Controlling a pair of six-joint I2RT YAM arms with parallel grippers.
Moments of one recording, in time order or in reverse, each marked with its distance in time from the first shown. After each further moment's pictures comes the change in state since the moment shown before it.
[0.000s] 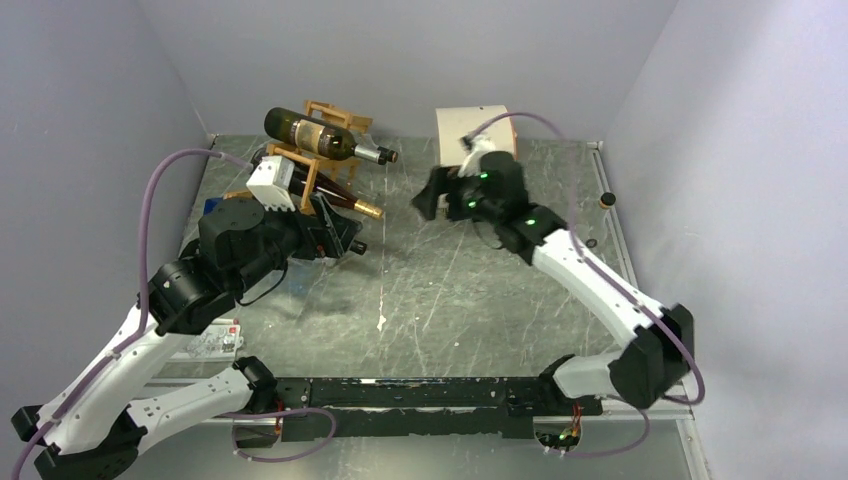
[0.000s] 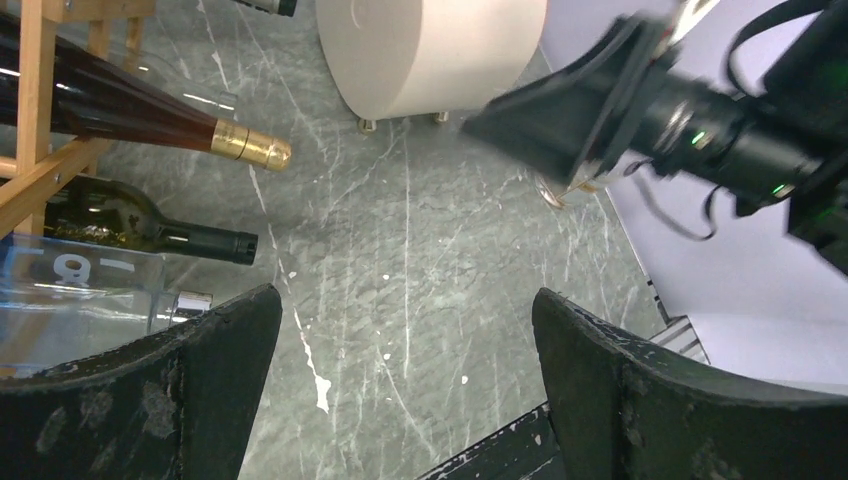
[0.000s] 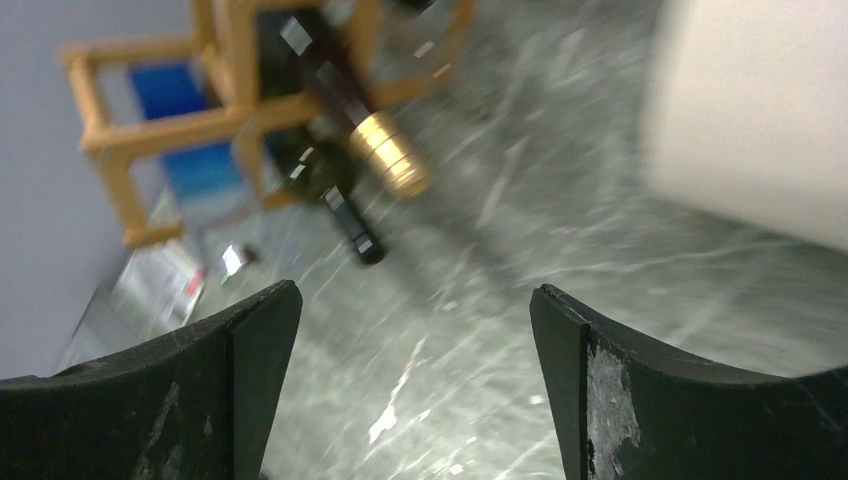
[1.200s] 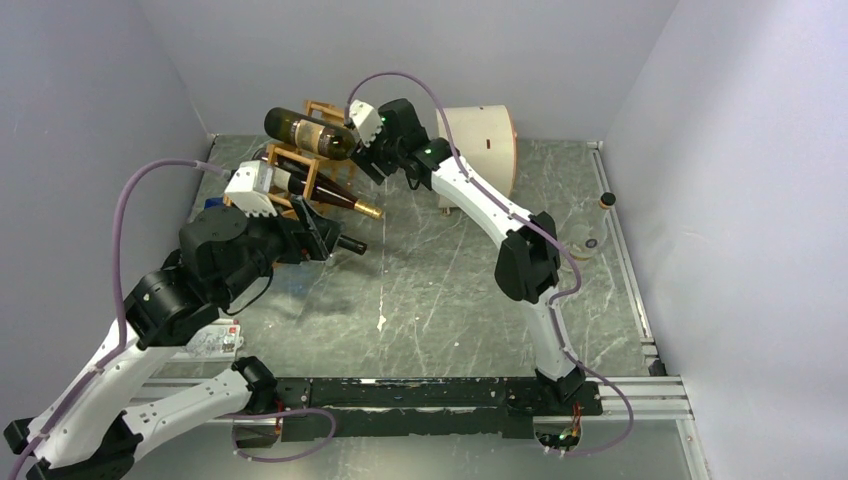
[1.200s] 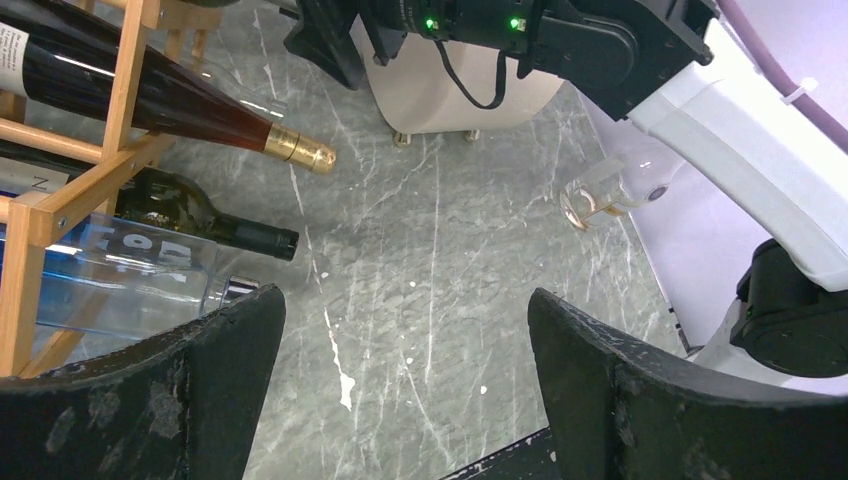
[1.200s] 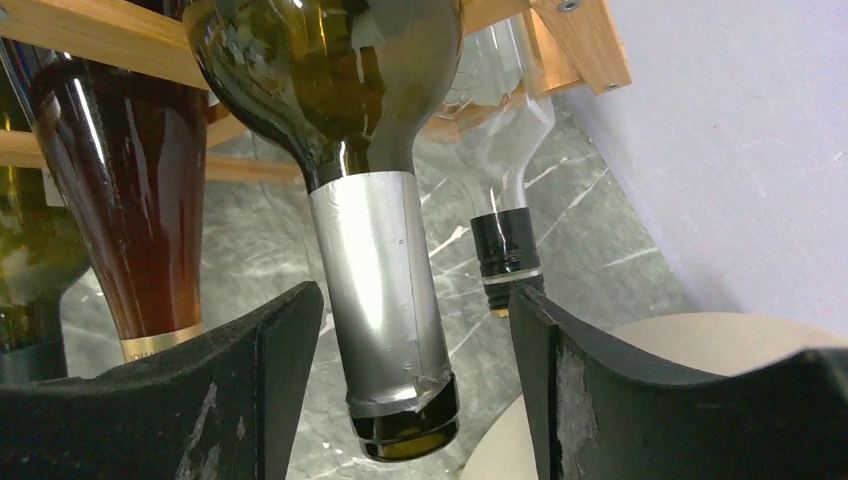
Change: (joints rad) left arm 0.000 -0.047 0.010 -0.066 -0.094 -0.010; right arm 0.160 0.924 0.980 -0.222 0.007 -0.808
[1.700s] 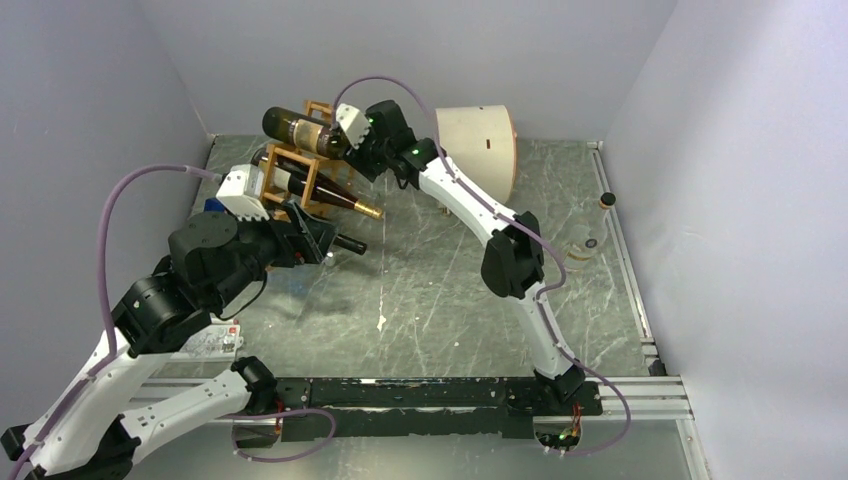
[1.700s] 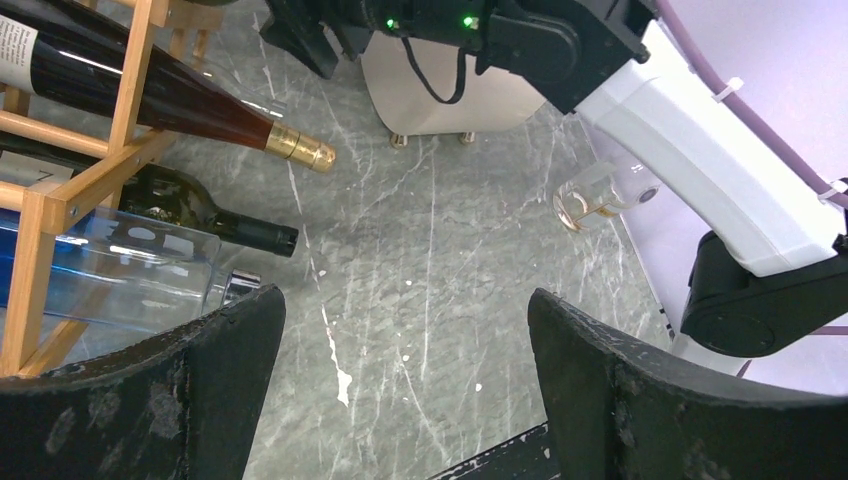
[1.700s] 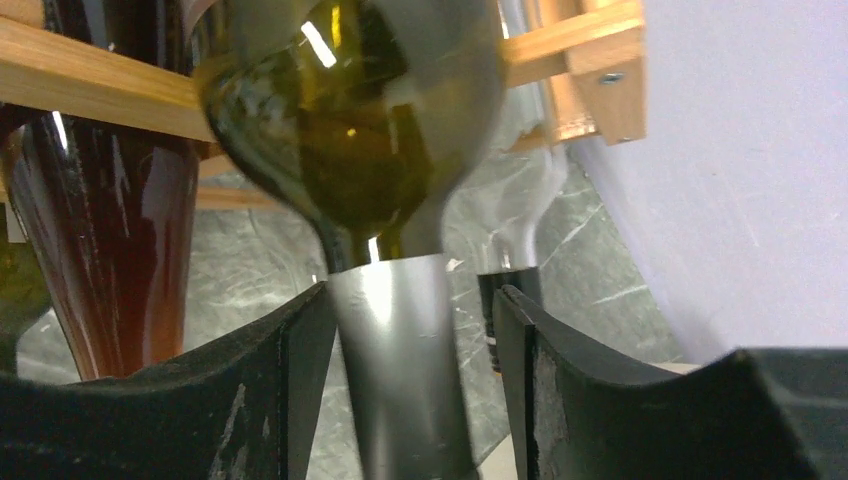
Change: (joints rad) left arm 0.000 -0.031 0.000 -0.018 0.000 -0.009; right arm 0.018 0.113 0.151 -0.031 0.015 -0.071
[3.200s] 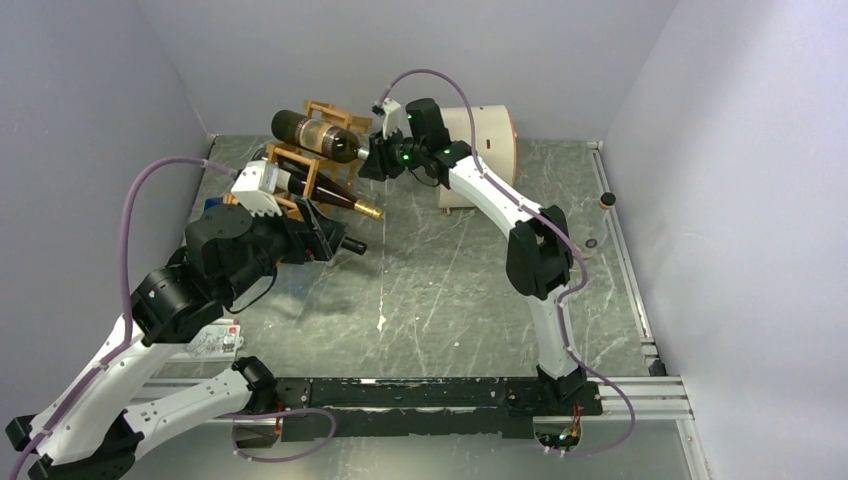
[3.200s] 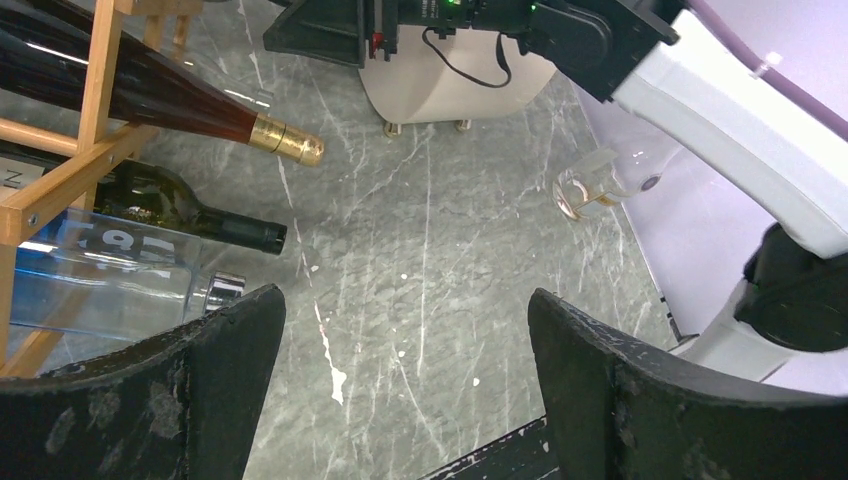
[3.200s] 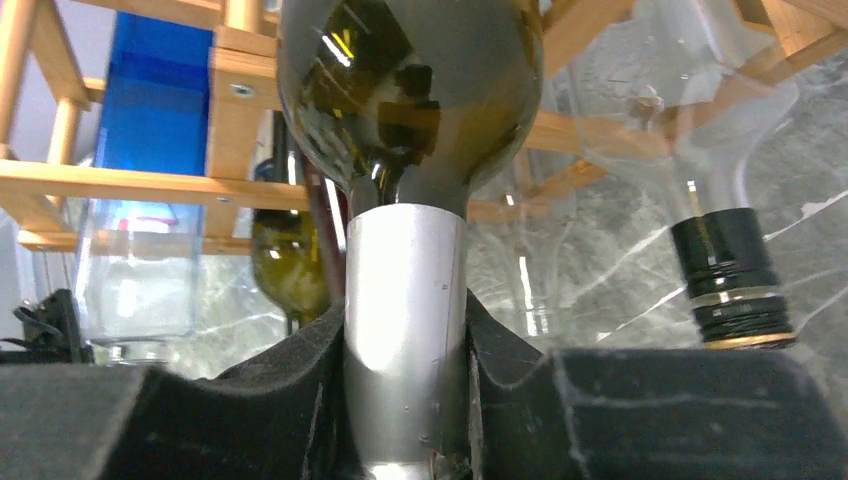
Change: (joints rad) left arm 0.000 0.037 -0.005 0.023 0.027 -0.003; right arm -0.098 -0.174 -0.343 0.235 -0.474 0.563
